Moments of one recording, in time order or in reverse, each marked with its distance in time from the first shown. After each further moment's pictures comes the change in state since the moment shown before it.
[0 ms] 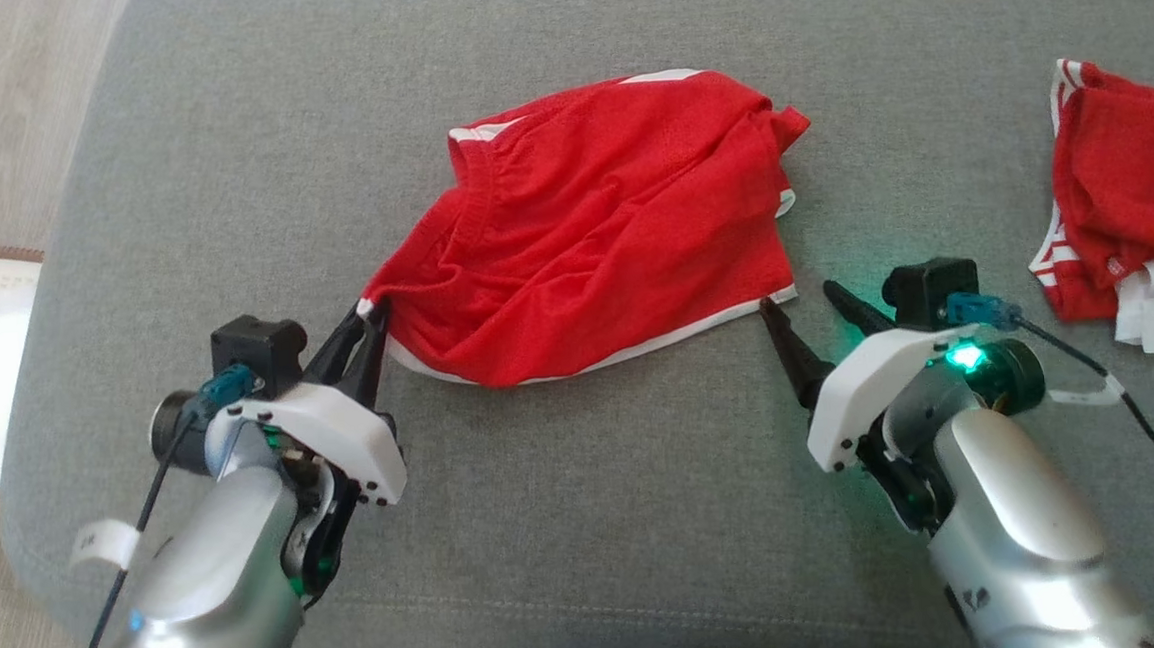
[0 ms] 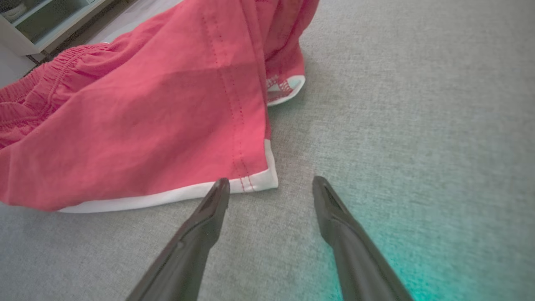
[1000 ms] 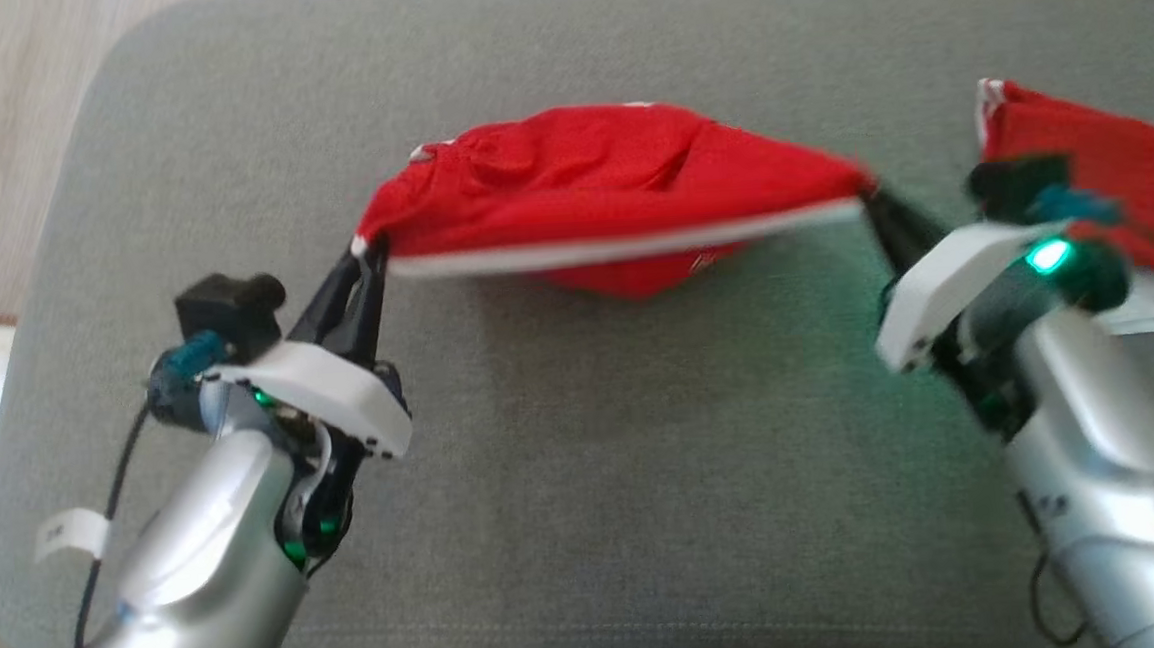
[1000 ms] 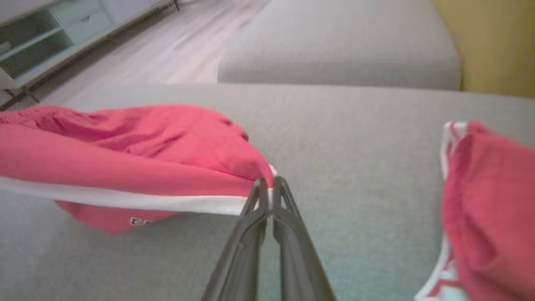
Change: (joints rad) left arm -0.001 0.007 0.044 -0.136 -0.044 0.027 0.000; right arm -0.134 -0.109 0.033 0.037 0.085 0.000 0.006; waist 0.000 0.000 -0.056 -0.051
